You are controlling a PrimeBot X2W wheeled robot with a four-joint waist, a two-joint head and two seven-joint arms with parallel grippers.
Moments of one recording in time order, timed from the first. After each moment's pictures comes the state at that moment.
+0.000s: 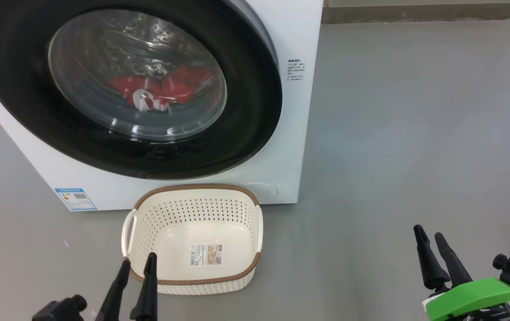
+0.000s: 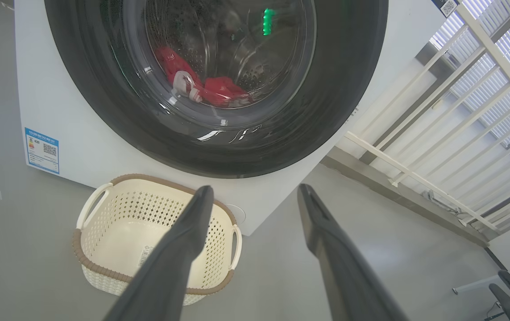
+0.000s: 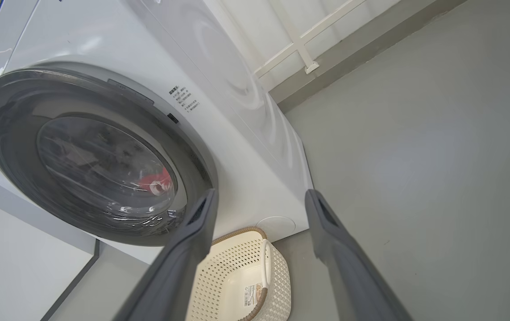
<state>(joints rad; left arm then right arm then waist) 0.02 0.03 -0.05 0.16 -0.64 -0.08 -0.12 0.00 -0.07 -0.01 0.29 0.85 0.13 -0.12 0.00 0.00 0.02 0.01</state>
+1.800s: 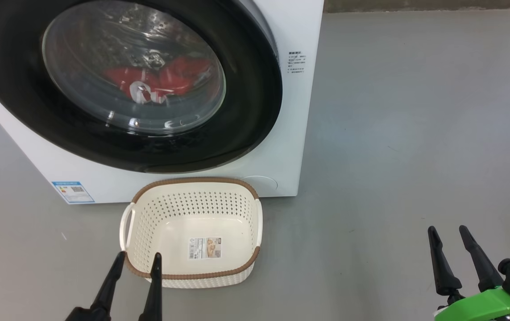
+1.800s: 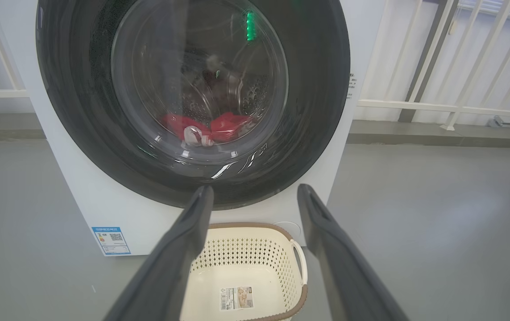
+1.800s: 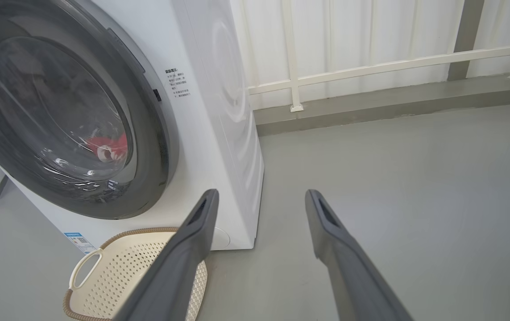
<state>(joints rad) 0.04 0.04 -0.07 0.12 -0.16 -0.04 -0.25 0.03 -0.11 -0.06 0.26 0.42 0.13 -0.25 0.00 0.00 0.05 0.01</state>
